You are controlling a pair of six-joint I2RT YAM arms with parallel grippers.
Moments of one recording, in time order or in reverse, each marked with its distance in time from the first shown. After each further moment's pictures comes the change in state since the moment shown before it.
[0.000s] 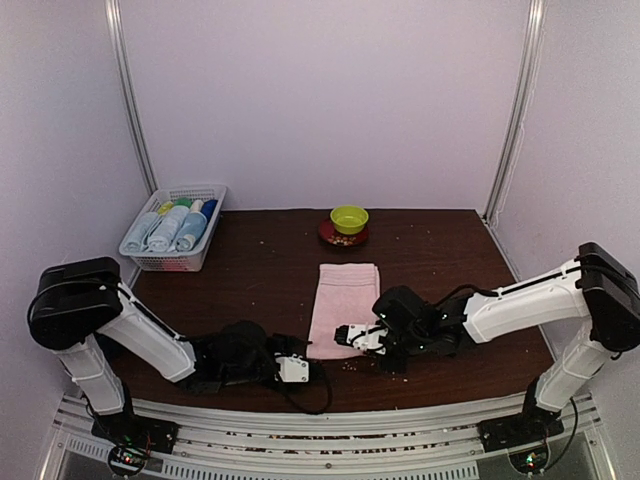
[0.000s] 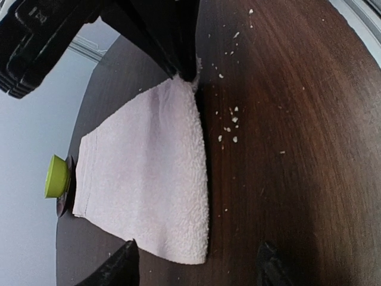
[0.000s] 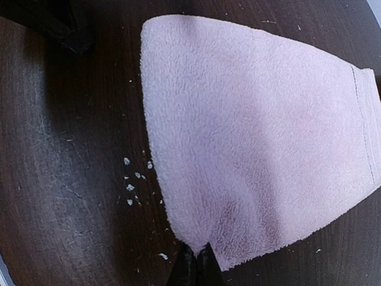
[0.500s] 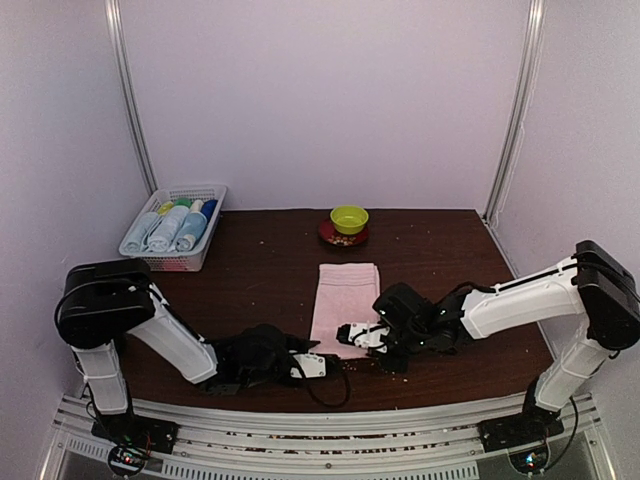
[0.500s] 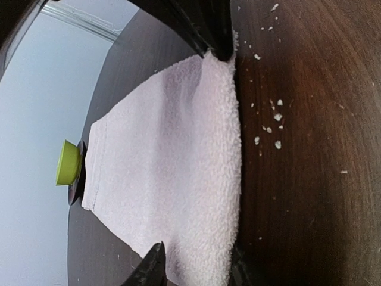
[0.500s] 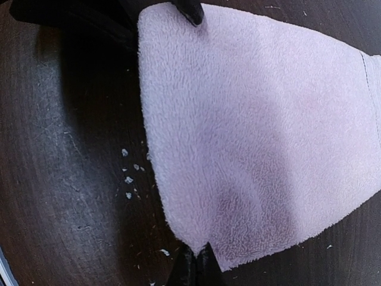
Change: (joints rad) left arm -0.026 0.158 0.107 0.053 -0.161 0.001; right arm -0.030 0.019 0.018 -0.044 -0.046 0.018
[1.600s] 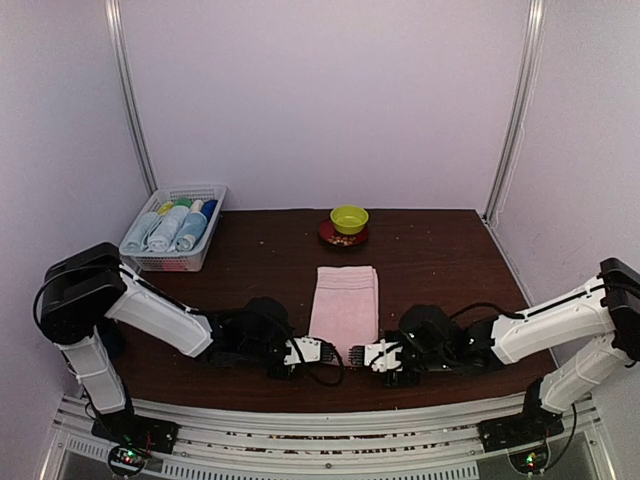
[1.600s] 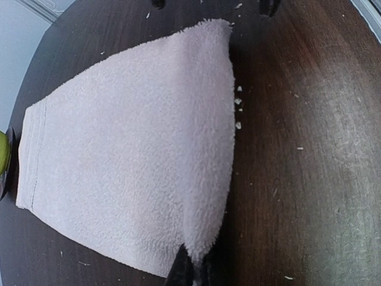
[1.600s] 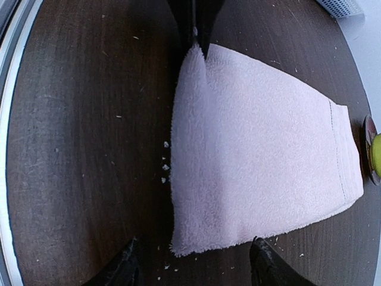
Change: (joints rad) left arm 0.113 -0.112 0.119 -0.475 0.317 -0.123; right arm 0.079 -0.175 -0.241 0.270 0.054 -0.171
